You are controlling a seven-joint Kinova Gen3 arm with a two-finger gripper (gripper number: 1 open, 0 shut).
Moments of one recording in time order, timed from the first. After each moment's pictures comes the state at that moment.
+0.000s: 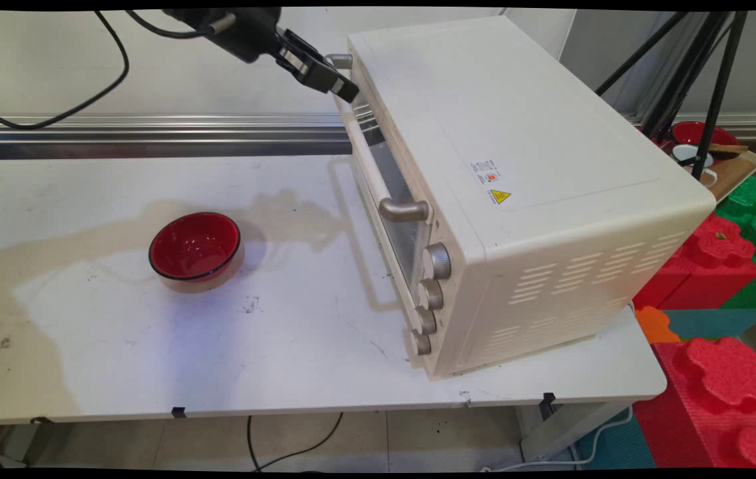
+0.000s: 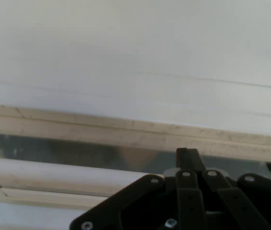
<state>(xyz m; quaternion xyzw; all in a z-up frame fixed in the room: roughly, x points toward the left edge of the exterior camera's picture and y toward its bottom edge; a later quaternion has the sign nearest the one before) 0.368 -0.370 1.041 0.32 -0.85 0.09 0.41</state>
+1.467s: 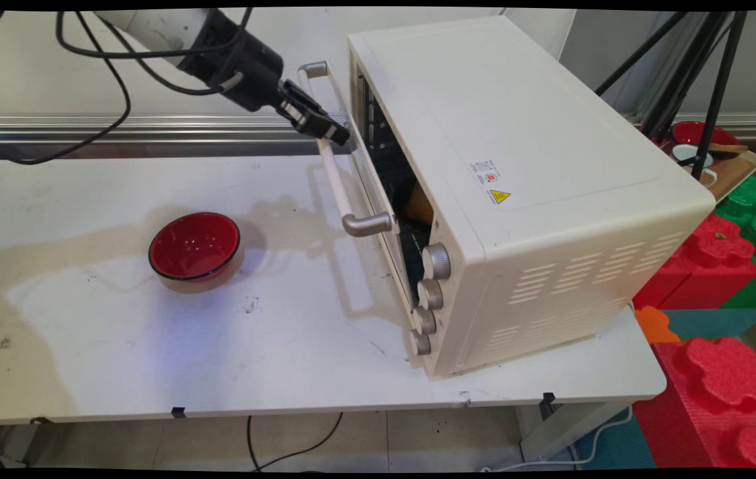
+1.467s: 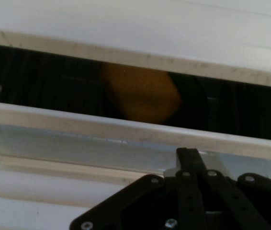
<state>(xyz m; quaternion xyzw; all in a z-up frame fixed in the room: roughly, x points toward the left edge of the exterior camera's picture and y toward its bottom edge) 0.371 -0.369 0.989 0.34 -0.85 0.08 0.38</state>
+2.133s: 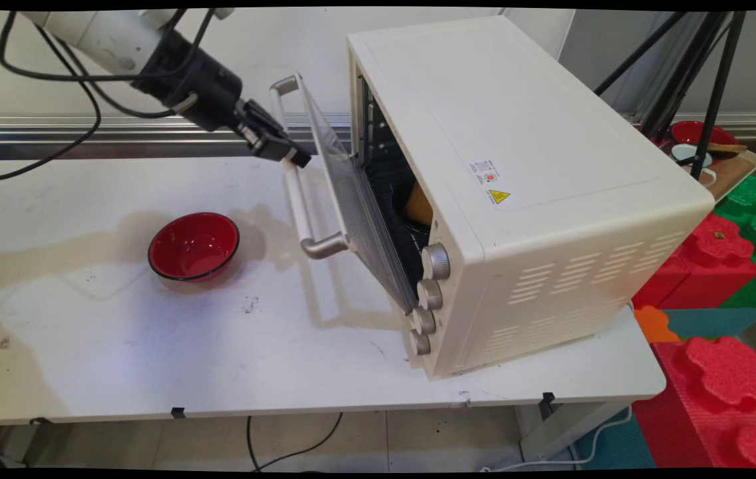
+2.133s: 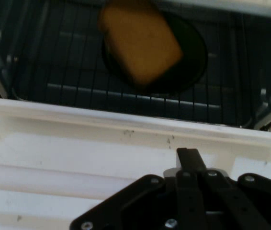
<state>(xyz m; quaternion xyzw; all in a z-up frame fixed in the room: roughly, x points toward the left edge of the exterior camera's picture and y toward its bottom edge) 0.406 -0.338 0.978 0.34 -0.87 0.07 0.36</state>
